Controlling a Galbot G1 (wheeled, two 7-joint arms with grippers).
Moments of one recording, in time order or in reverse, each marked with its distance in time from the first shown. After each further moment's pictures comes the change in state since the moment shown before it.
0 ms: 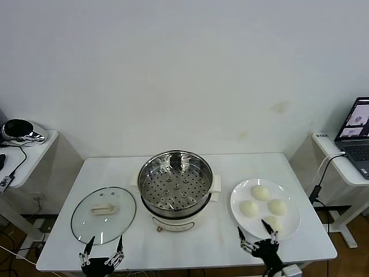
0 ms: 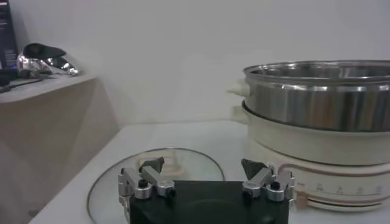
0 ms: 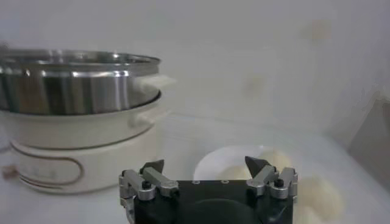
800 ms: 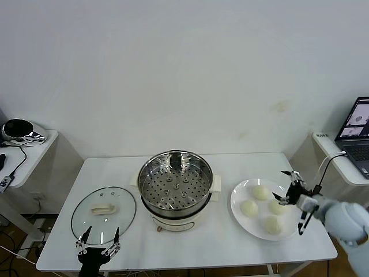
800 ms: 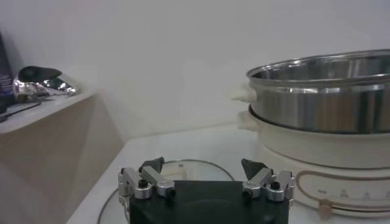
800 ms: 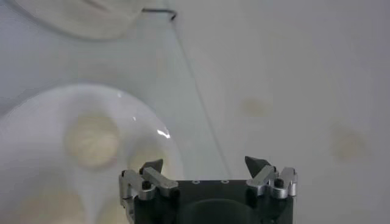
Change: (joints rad) left arm -0.056 0.033 -0.019 -0.013 0.023 0.077 -0.010; right arm 0.751 -0.597 -0.426 -0.308 -0.251 -0.141 -0.553
